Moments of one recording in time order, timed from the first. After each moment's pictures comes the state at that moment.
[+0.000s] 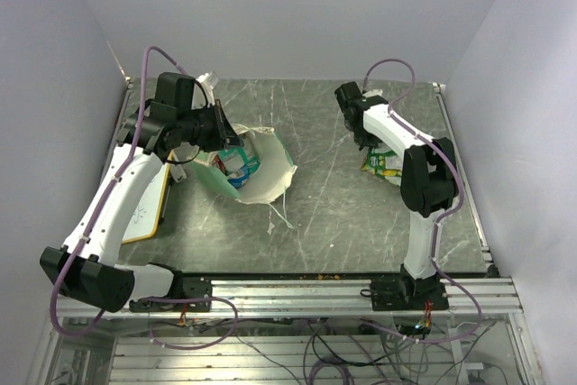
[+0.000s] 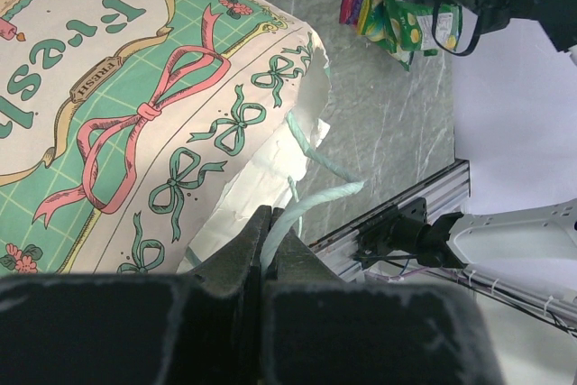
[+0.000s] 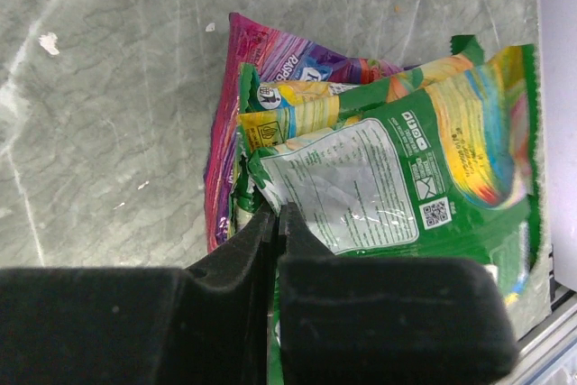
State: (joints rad) left arm -0.32 1.29 1.45 -0.87 0.41 -0.53; right arm 0.35 2.04 1.65 -0.89 0.68 0.46
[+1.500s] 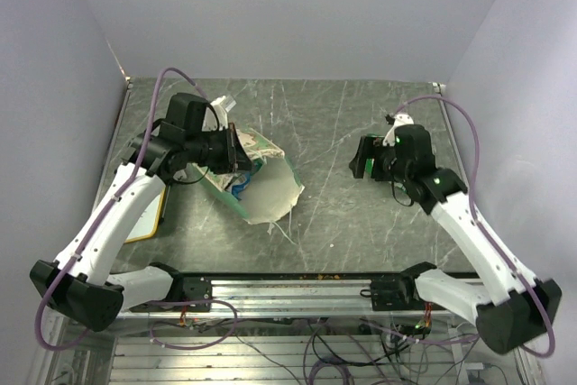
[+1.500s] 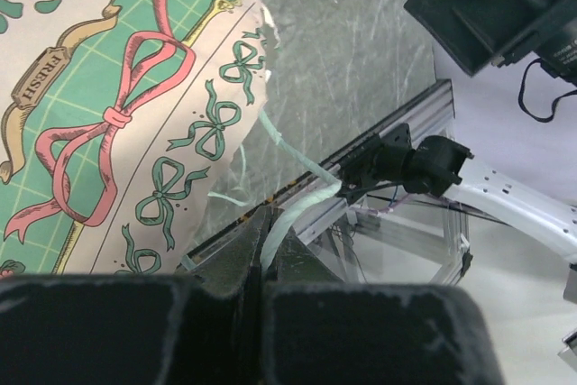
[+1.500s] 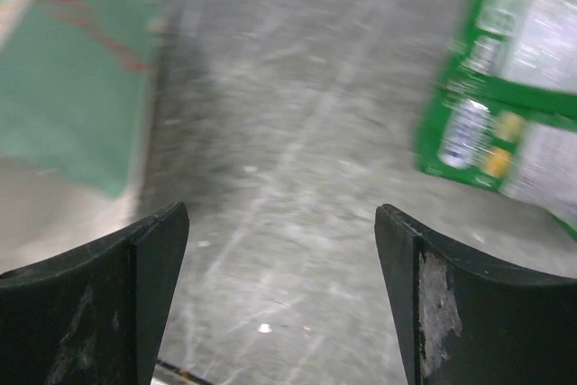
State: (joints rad) left arm -0.45 1.16 1.29 -0.85 0.49 -0.55; right arm 0.42 0.94 0.87 -0.44 -0.08 0.30
